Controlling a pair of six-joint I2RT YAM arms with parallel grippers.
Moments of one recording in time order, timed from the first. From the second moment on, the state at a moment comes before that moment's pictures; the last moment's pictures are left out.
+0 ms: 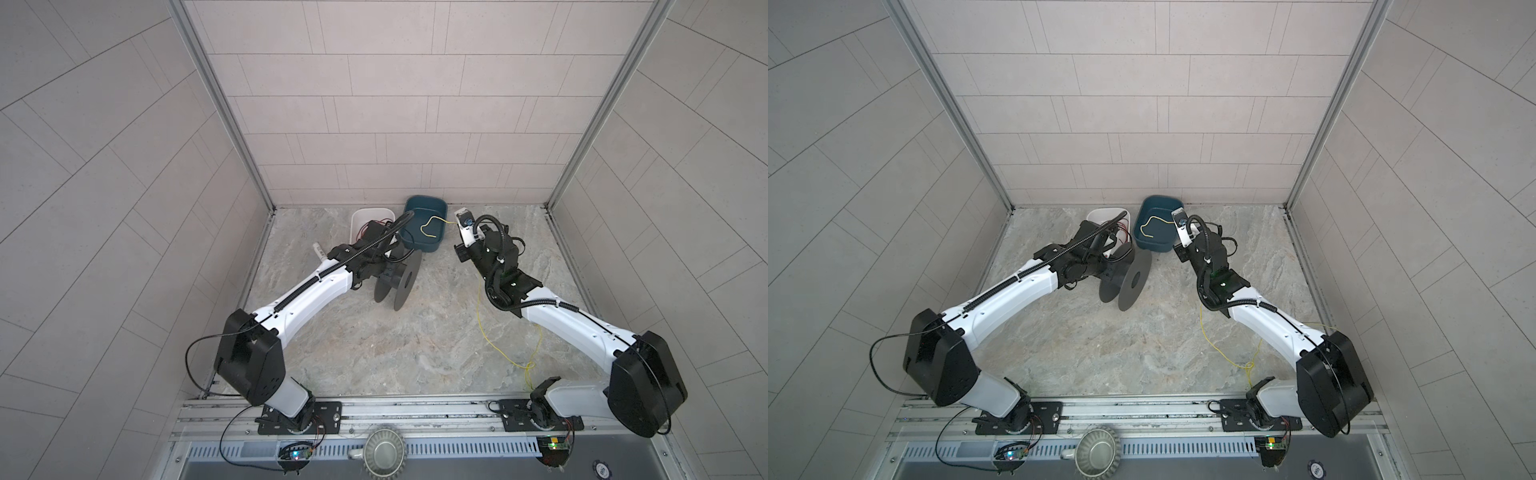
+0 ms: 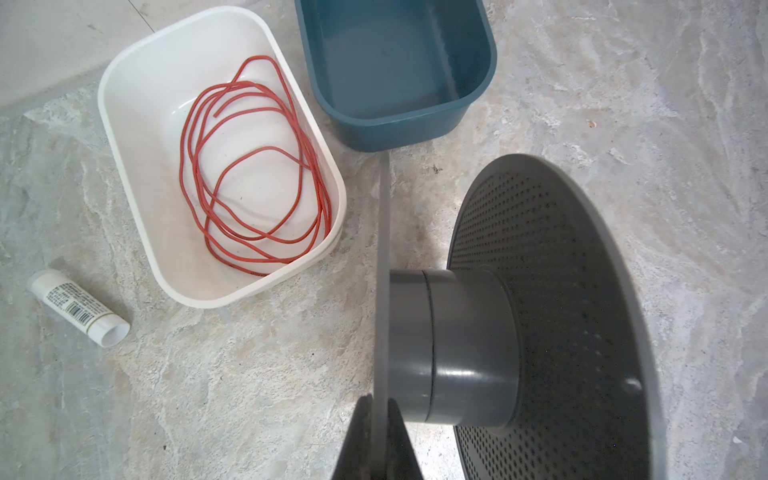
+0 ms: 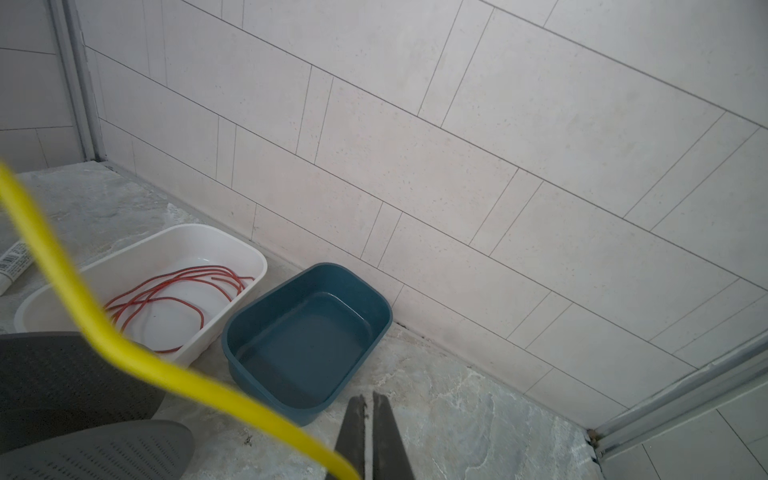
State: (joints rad) left arm -0.58 1.53 1.28 -0.66 -0.11 -0.11; right arm 0.49 1.34 0.90 0.35 0.26 -0.32
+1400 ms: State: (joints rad) left arm -0.37 1.33 1.16 -0.61 0.33 -0.26; right arm 0.61 1.56 0.80 0.56 0.19 -0.42
